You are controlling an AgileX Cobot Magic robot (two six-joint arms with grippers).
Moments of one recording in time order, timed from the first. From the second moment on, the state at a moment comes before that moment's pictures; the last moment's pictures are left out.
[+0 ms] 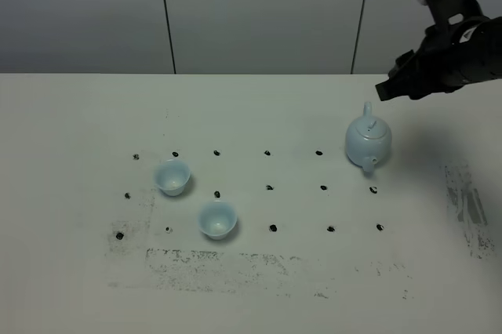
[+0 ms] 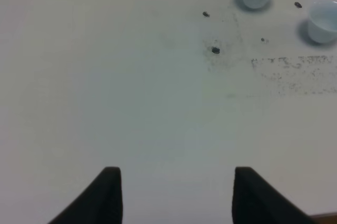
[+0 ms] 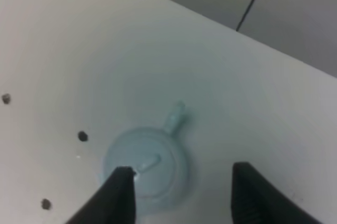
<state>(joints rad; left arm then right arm) -0.03 0.00 -0.46 -0.09 1.07 0.06 0.36 1.72 -1.37 0.12 0.54 -0.33</state>
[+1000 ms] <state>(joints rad) -0.03 0.00 -0.46 -0.09 1.07 0.07 0.41 2.37 -2.13 -0.01 0.92 -0.24</state>
